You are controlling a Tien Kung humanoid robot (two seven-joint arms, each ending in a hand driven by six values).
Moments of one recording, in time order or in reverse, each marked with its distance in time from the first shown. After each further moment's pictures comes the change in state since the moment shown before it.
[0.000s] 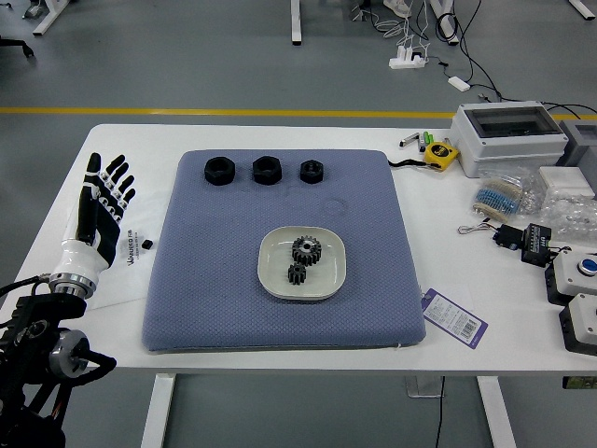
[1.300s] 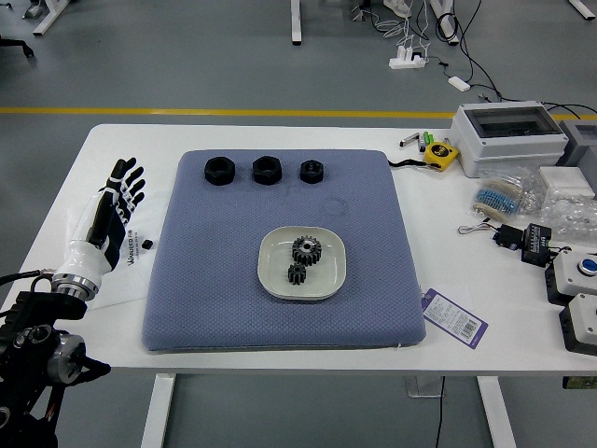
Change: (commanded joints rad) left arm 0.013 -0.010 -0.033 -0.037 0.191 -0.085 0.062; right arm 0.005 0.000 -0.007 0.001 0.013 0.002 0.003
